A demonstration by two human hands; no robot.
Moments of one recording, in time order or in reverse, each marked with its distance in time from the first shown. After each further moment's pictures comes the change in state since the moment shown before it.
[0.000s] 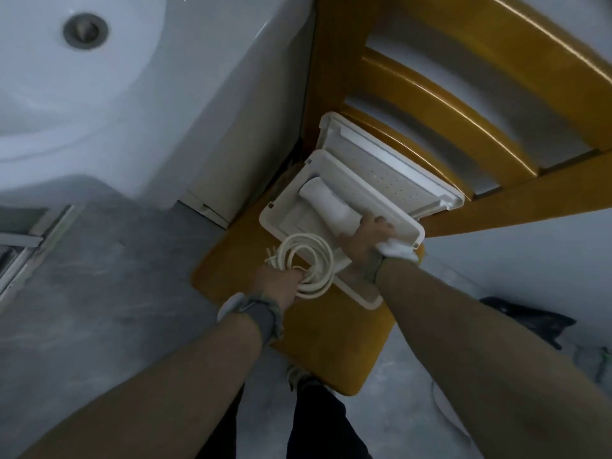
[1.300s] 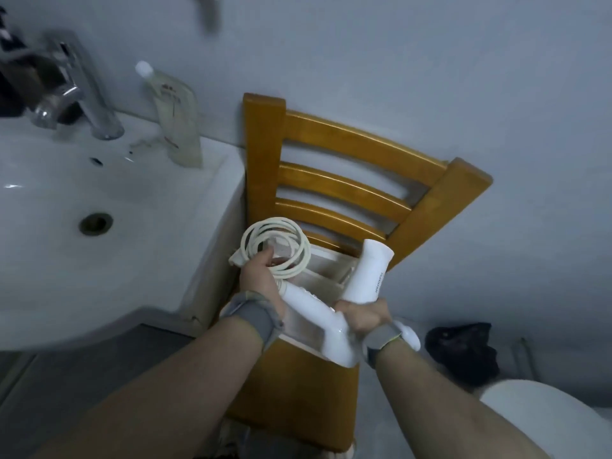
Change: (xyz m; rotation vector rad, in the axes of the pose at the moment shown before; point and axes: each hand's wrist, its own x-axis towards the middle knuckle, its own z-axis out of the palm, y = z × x) left_hand -0.135 0.142 0.001 -0.681 -0.368 0.321; right_hand -0.145 0.036 -0.097 1.214 0.191 0.487
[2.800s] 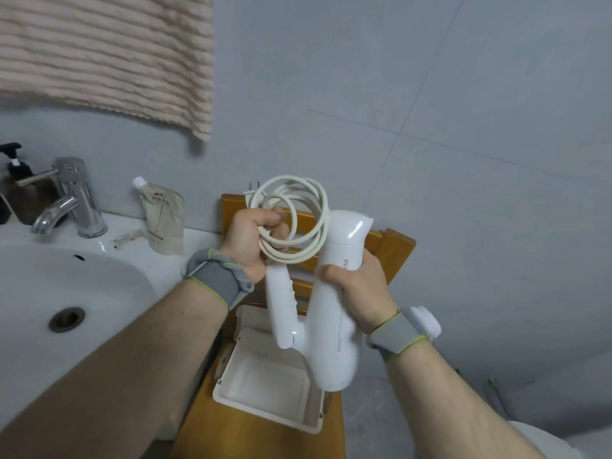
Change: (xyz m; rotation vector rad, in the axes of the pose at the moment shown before) left_hand -0.104 0.149 0.119 0.247 -0.756 0.111; right_hand -0.153 -0.152 -0.071 0.133 -0.146 -0.883
